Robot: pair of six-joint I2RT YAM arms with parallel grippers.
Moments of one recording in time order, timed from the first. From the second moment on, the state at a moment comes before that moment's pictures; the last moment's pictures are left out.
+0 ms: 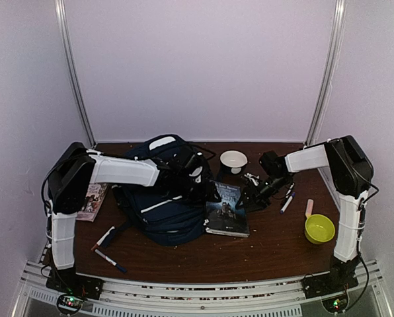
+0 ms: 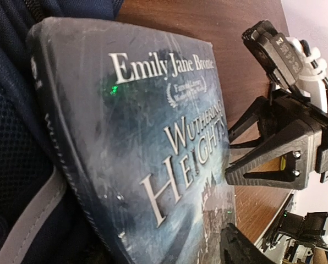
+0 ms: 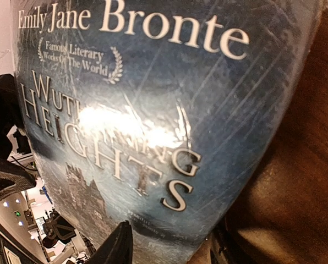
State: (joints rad) left arm -0.87 2.09 1.49 -0.27 0.32 -0.84; right arm 0.37 2.05 1.28 -0.63 -0.83 0.14
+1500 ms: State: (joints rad) left arm -0.84 1.83 1.20 0.12 0.45 -0.88; right arm 0.27 1.52 1.15 -0.63 -0.83 -0.01
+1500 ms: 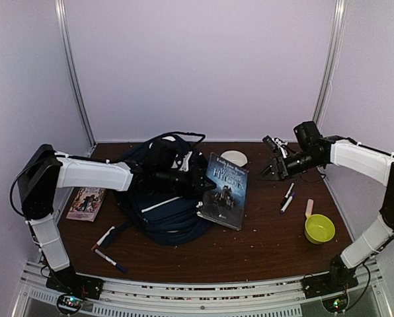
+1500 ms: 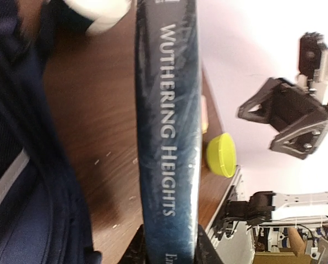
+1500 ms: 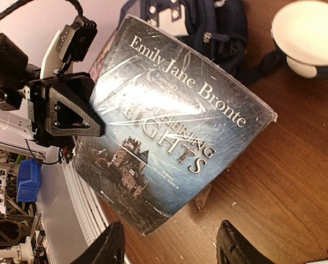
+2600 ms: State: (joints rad) left arm -0.72 1.65 0.99 0.86 0.36 -1.01; right arm 0.42 1.54 1.01 0.46 -1.04 0.80
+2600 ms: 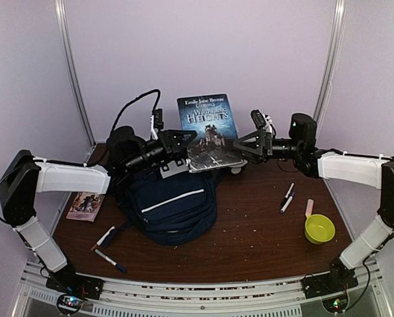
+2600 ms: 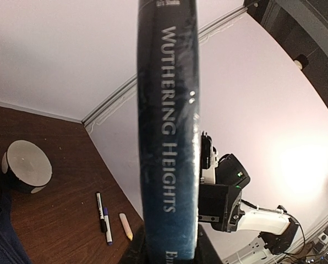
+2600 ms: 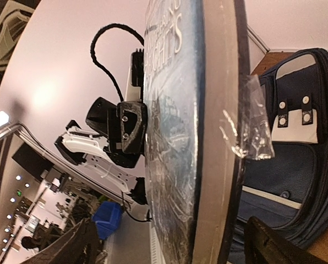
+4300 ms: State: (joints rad) left arm -0.72 1.32 1.01 0.12 0.25 -0.51; right arm 0.32 1.50 0.99 0.38 -1.05 0.89
